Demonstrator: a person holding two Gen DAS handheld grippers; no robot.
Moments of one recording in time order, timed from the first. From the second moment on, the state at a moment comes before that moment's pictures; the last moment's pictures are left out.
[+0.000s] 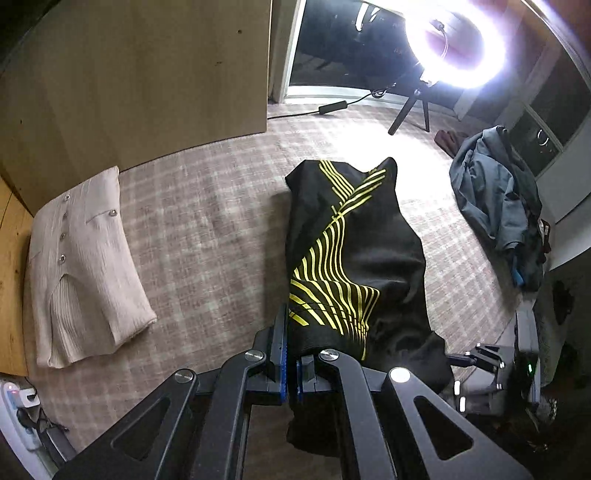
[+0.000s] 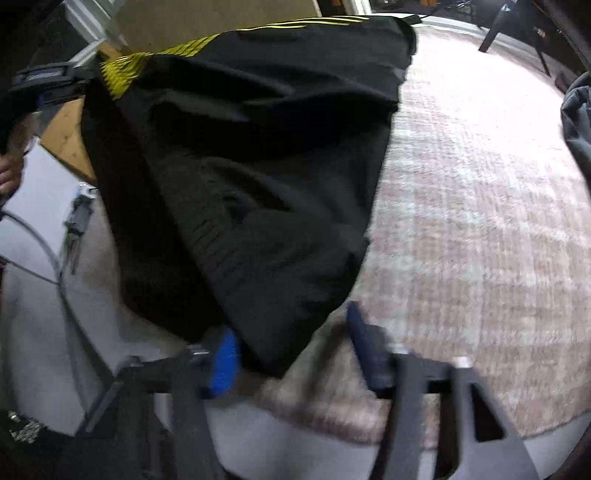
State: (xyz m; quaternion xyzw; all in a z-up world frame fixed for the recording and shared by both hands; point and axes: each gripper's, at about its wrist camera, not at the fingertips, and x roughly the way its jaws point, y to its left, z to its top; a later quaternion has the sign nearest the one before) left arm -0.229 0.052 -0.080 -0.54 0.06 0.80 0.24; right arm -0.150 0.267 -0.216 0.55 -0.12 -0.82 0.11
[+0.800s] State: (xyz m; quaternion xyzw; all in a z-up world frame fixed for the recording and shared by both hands) left arm -0.220 0.093 0.256 -0.33 0.25 0.88 0.23; right arm -0.191 0.344 0.245 0.25 0.15 -0.96 -0.02
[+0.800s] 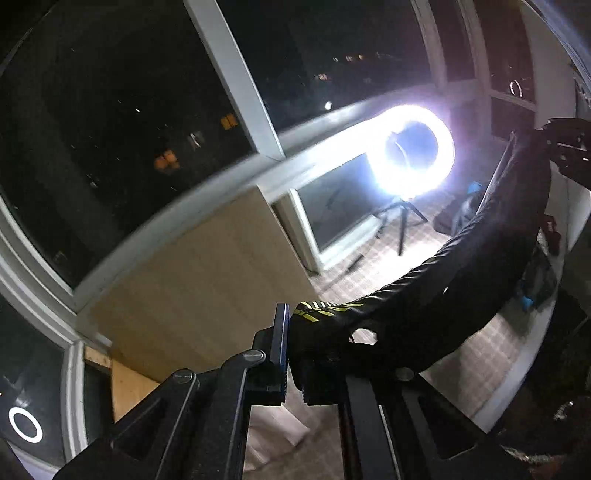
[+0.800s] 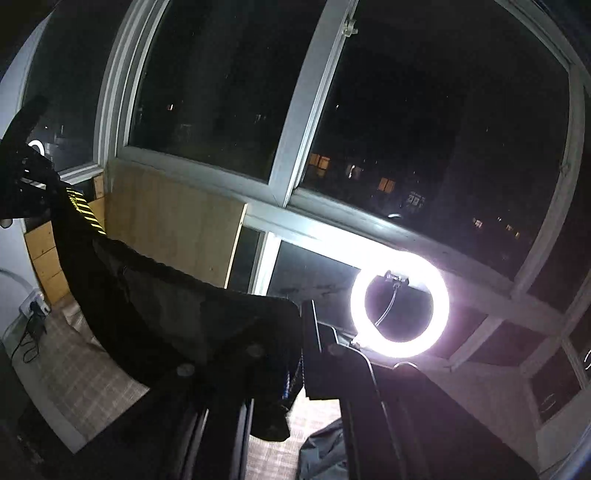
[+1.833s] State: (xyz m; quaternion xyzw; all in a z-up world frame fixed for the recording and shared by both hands) left arm -0.159 0.081 -0.068 -0.57 0.19 0.76 0.24; right arm -0.220 0.371 -0.030 0.53 0.11 -0.84 0.09
